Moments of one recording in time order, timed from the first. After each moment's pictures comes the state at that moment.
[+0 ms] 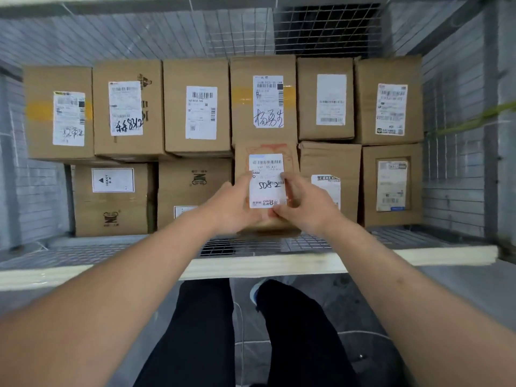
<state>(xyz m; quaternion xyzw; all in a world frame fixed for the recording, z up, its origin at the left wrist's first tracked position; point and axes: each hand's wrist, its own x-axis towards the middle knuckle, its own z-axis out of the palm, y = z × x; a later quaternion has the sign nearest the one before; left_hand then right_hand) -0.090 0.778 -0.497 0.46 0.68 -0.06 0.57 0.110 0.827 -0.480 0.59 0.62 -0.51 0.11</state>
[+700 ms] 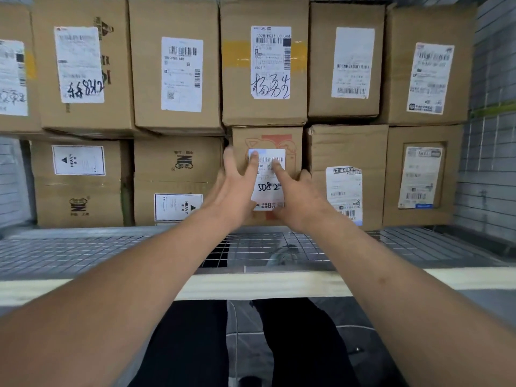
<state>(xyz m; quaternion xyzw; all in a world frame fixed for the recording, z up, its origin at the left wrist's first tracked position) -0.059 0.775 -0.578 0.58 0.71 -0.12 0.39 0.095 0.826 -0.573 0.53 0.67 -0.44 0.28</state>
